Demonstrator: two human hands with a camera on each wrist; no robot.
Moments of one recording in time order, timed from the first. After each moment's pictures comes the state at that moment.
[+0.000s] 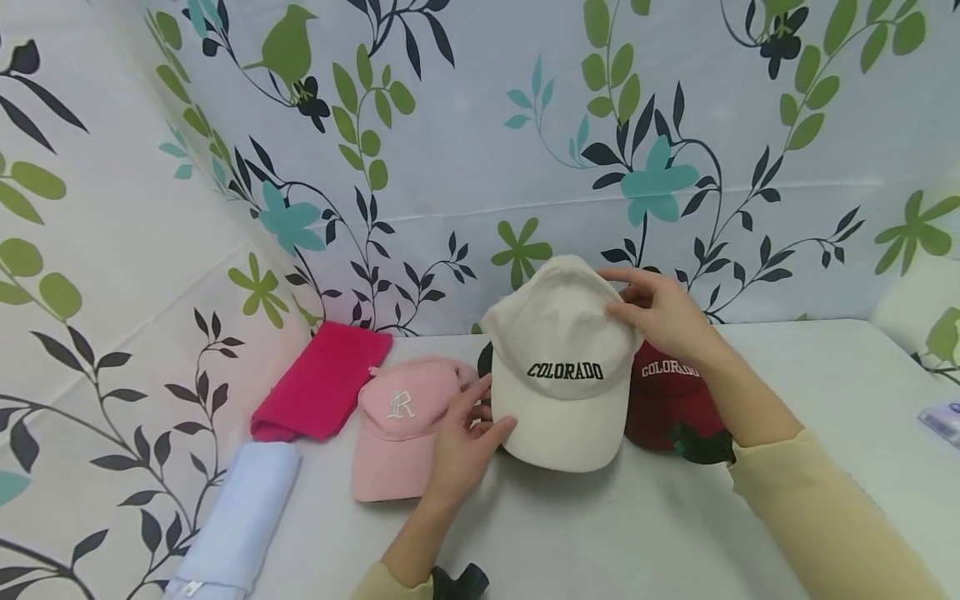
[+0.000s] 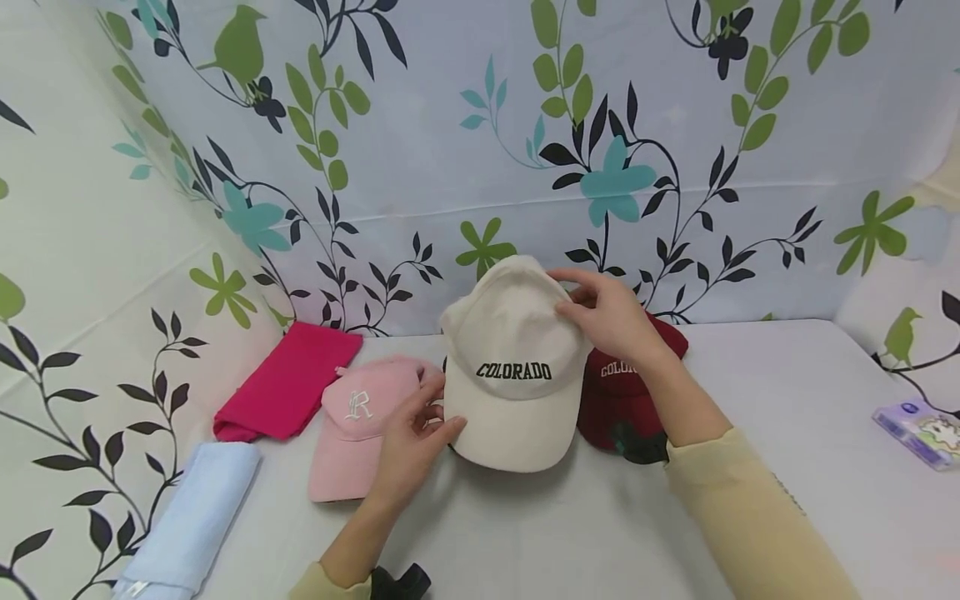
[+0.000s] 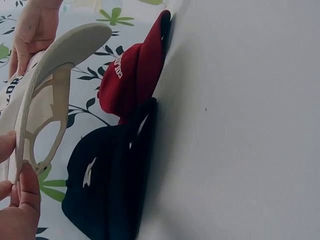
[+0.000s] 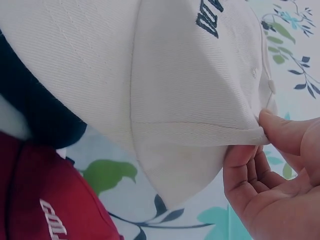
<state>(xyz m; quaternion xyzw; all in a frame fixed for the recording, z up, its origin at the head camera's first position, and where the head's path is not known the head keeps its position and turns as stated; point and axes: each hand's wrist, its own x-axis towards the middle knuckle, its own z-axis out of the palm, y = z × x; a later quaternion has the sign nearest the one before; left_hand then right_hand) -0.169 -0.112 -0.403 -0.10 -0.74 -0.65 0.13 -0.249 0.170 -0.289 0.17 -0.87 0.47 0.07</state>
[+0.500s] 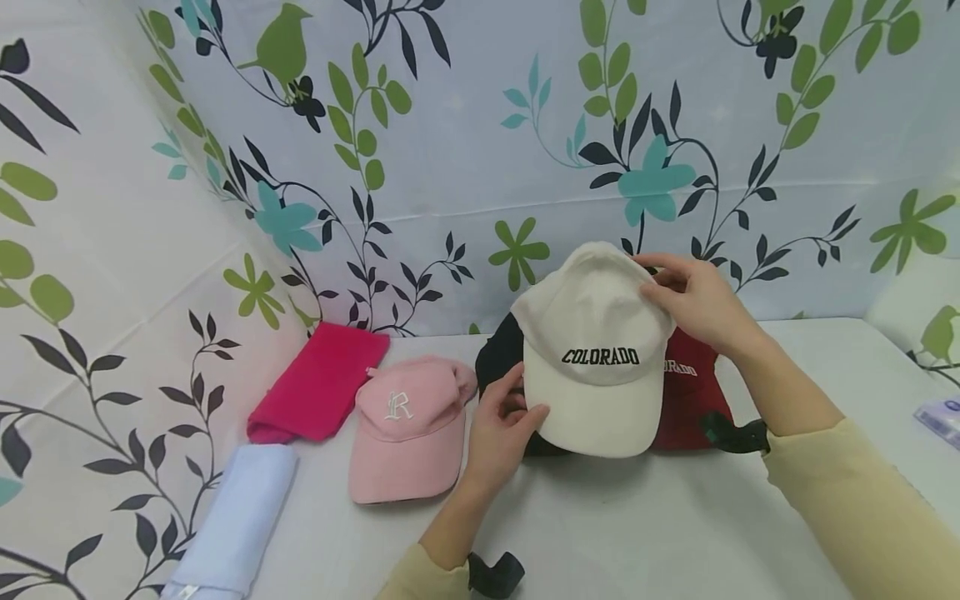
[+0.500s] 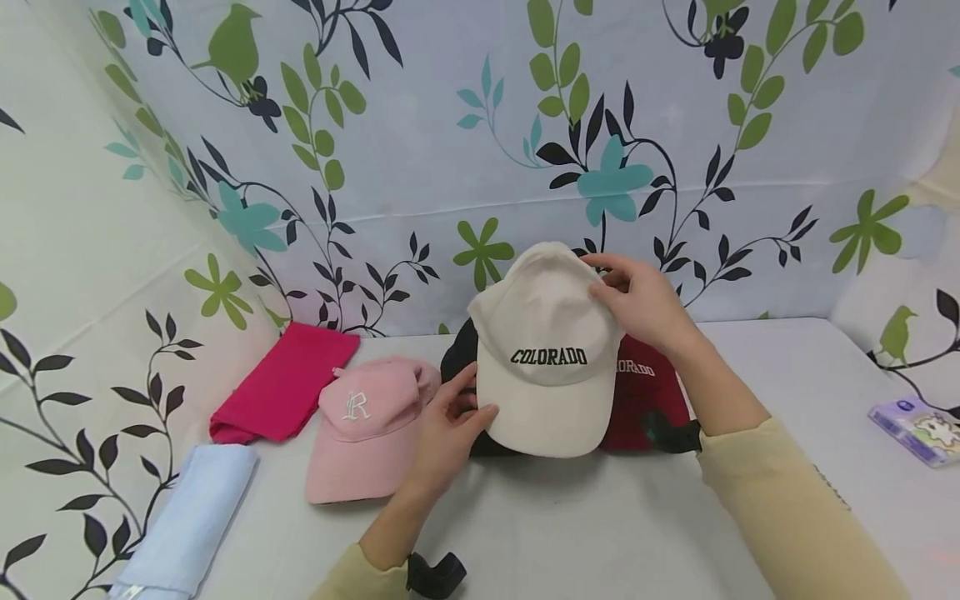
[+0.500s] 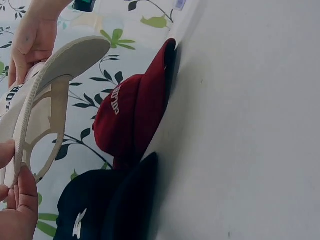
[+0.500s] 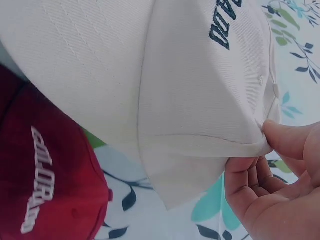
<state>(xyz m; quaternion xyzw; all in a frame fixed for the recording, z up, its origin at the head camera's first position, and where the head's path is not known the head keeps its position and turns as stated) -0.181 -0.070 -0.398 -0.12 -0.72 -0.68 0.11 -0.251 0.205 -0.280 0.15 -0.88 0.44 0.10</state>
